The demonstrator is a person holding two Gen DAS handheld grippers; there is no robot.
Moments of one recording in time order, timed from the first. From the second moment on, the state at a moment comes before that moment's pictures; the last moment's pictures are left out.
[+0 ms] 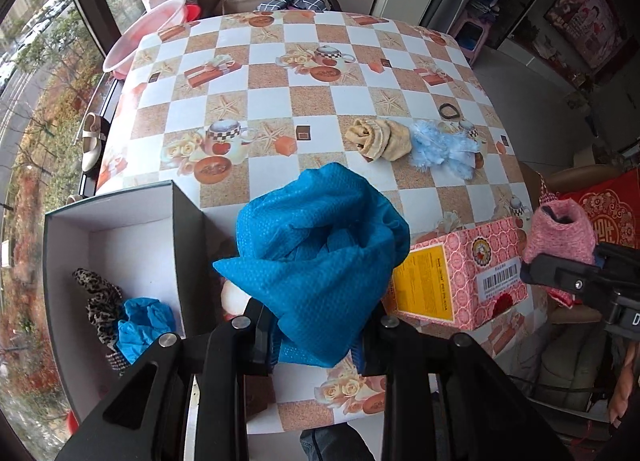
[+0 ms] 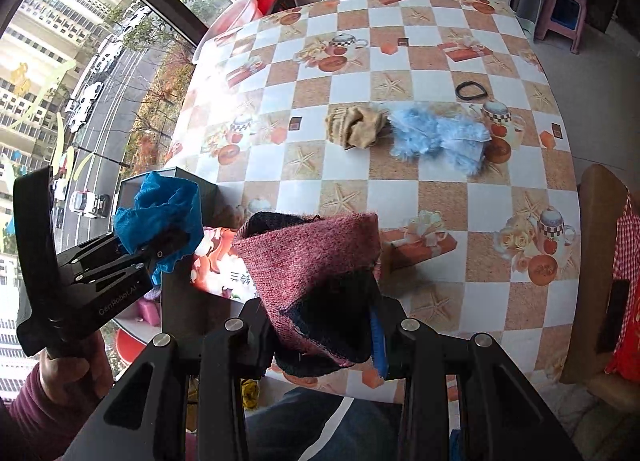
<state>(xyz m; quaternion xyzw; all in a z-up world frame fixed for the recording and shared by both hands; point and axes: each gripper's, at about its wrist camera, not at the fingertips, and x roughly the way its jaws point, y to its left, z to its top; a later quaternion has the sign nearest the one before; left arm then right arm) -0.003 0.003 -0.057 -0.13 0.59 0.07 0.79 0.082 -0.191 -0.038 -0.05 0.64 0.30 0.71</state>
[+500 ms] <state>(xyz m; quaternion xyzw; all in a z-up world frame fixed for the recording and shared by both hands) -0.086 0.073 -0.052 -0.18 0.57 0.15 0.79 0.024 -0.108 -0.037 -0.11 0.63 0.36 0.68</state>
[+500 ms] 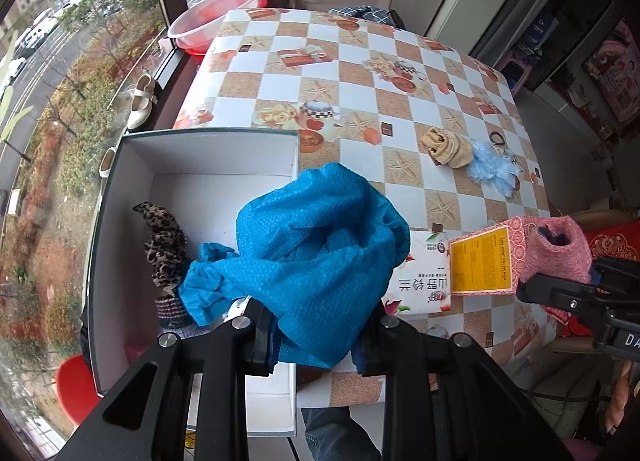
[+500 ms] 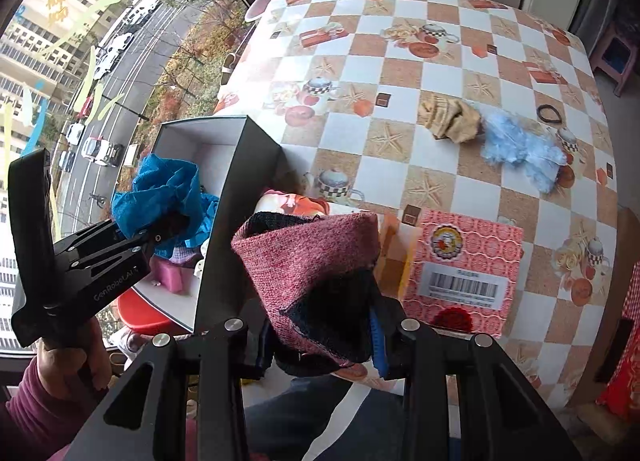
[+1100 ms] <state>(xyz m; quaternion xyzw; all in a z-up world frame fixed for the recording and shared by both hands) -0.165 0.140 -0.075 -0.25 0.55 0.25 0.76 -0.033 -0.005 -0.043 -0.23 0.61 0.44 0.62</state>
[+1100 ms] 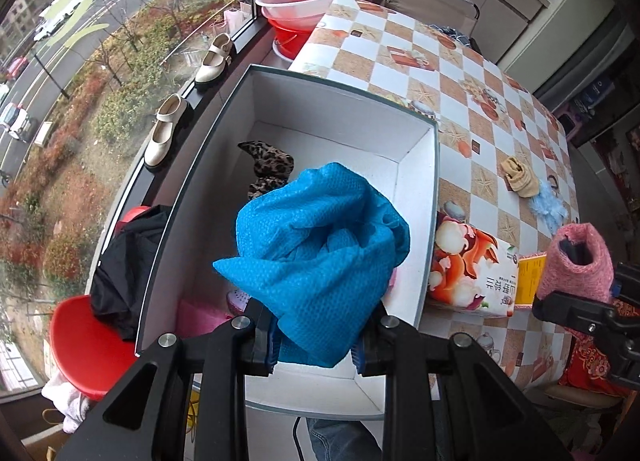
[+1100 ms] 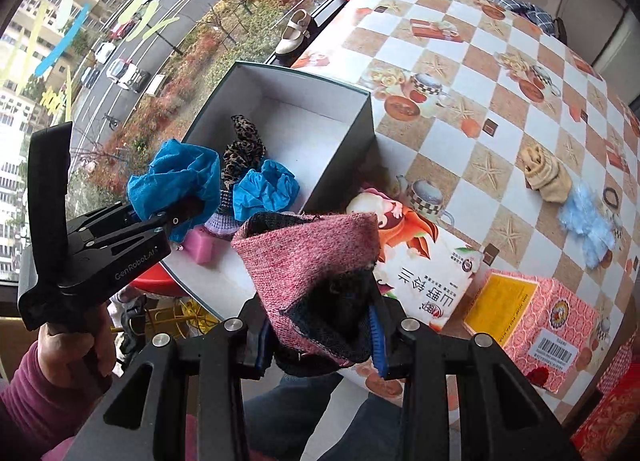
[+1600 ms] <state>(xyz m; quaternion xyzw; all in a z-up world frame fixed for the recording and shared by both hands) -0.180 0.162 -0.087 -0.28 0.54 0.28 0.74 -0.052 0.069 -0.044 -0.28 0.58 0.48 0.60</state>
